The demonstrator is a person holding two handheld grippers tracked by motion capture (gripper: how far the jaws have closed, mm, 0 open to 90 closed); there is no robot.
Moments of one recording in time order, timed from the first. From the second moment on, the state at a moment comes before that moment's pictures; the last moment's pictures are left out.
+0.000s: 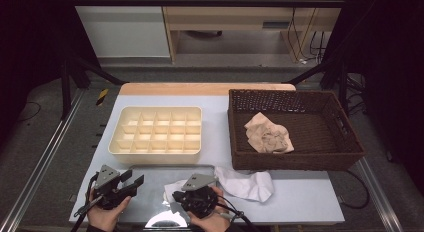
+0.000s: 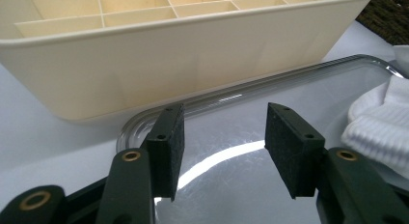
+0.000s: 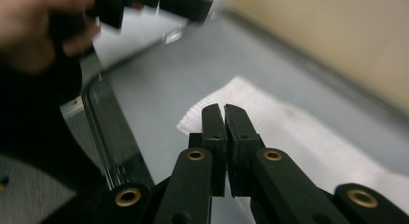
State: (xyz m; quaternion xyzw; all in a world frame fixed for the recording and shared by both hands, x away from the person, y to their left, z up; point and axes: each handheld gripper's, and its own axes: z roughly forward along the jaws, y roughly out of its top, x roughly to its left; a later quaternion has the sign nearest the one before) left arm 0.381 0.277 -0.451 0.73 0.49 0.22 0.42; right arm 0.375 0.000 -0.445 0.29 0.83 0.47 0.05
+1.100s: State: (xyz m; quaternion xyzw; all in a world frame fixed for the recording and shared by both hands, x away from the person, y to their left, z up) left arm 0.374 0.188 -0.462 0.80 0.41 0.15 0.41; right arm 0.390 -0.105 -0.457 0.42 0.78 0.44 0.13
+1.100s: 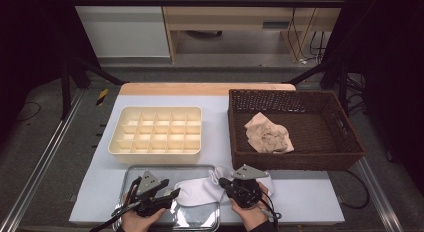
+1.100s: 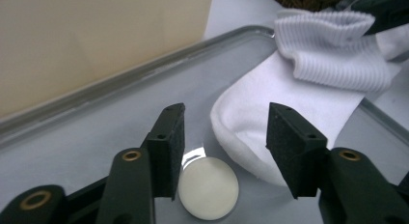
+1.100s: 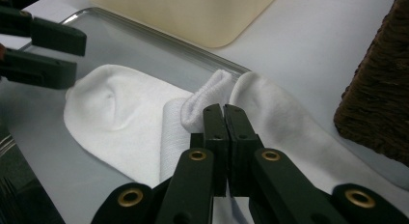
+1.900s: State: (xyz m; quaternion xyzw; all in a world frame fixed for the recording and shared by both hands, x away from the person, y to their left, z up) left arm 0.371 0.186 -0.467 0.81 0.40 0.14 0.40; right arm 0.389 -0.107 -0.454 0.42 0.78 0.45 0.13
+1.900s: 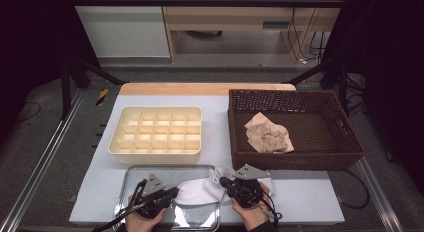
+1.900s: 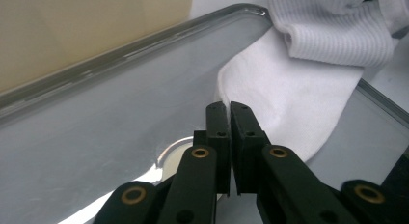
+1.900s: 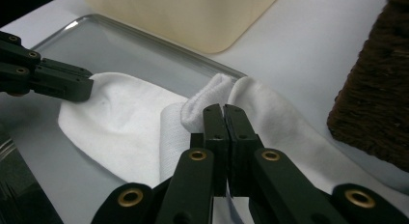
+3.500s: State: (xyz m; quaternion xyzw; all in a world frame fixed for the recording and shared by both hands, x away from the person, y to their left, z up) left arm 0.375 0.245 -0.470 0.79 0.45 0.15 0.38; right arm 0.409 -0.155 -0.473 0.47 0.81 0.33 0.14
